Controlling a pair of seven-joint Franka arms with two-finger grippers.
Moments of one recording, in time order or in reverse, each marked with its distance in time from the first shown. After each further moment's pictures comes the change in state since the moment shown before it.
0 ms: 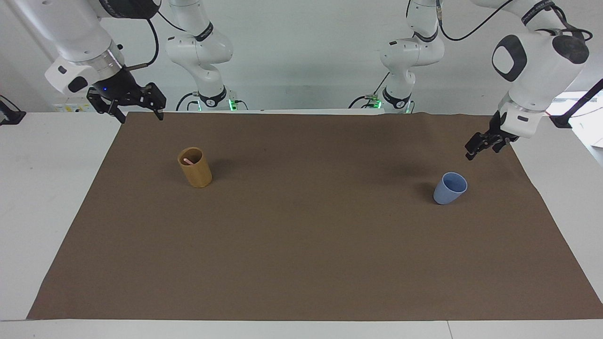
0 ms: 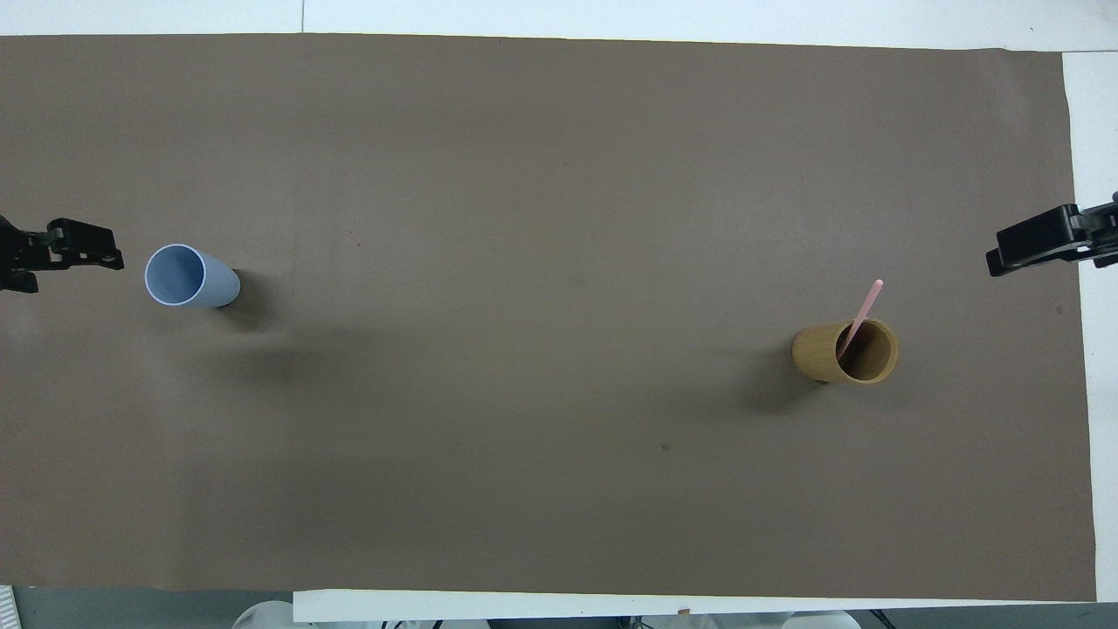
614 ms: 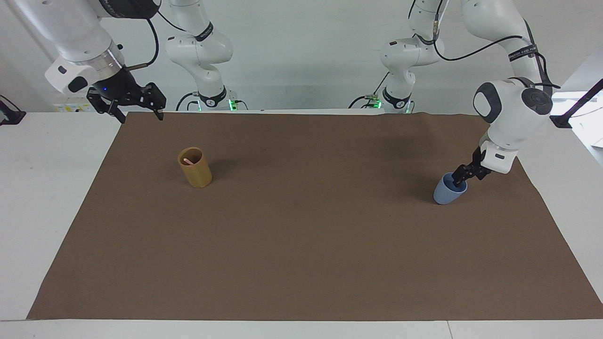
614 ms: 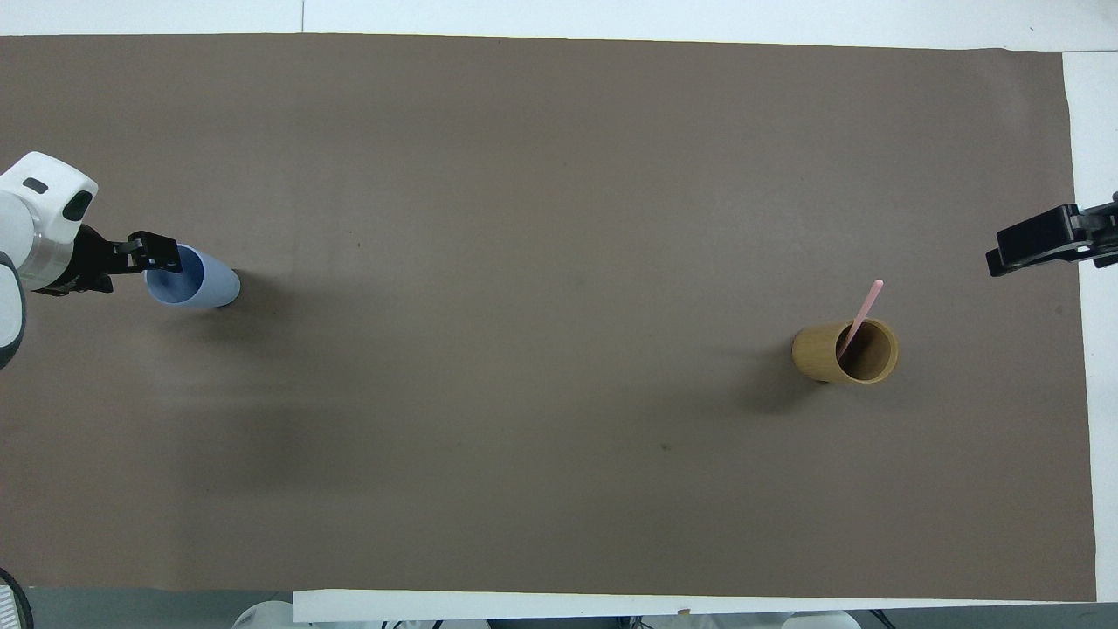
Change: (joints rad) left arm 0.011 0.128 0.001 -0.086 0.000 0.201 -0.005; right arm 0.000 0.000 0.000 0.000 0.000 0.000 0.000
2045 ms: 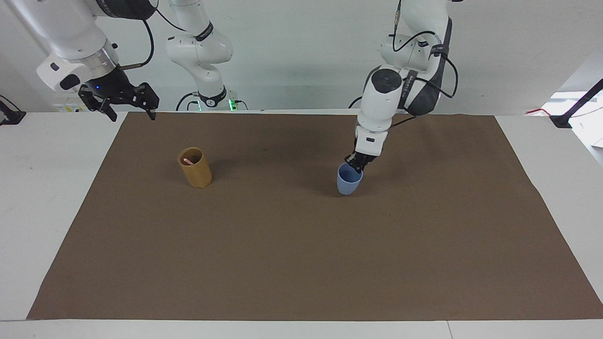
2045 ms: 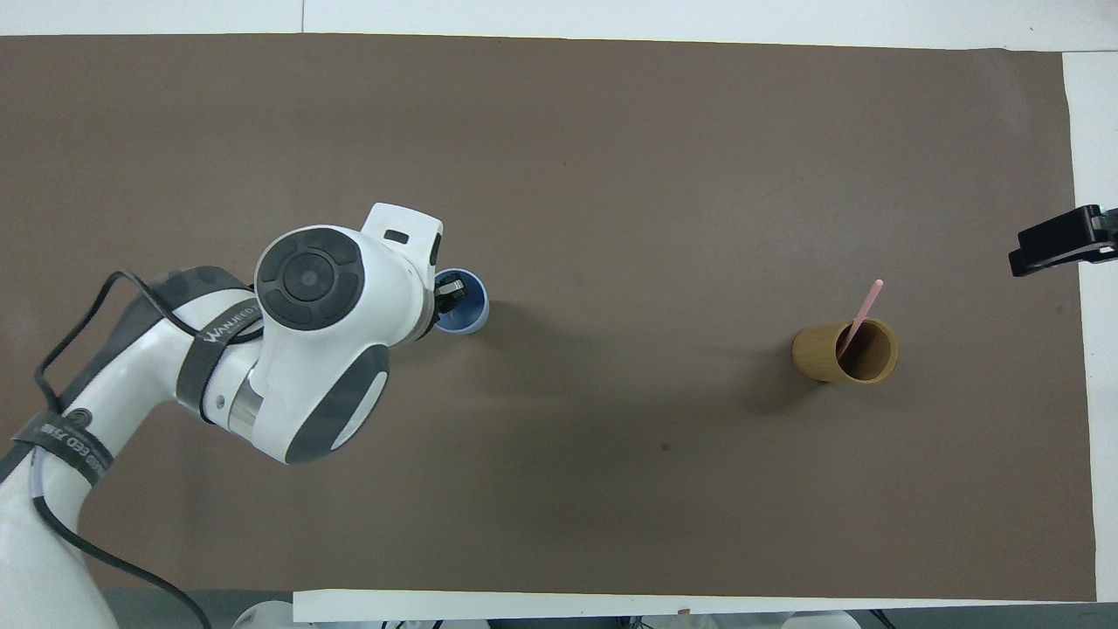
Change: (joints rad) left arm -0.659 0.015 -0.027 0.064 -0.007 -0.006 -0.880; right arm -0.003 -0.006 -0.007 -0.001 -0.045 0.001 0.001
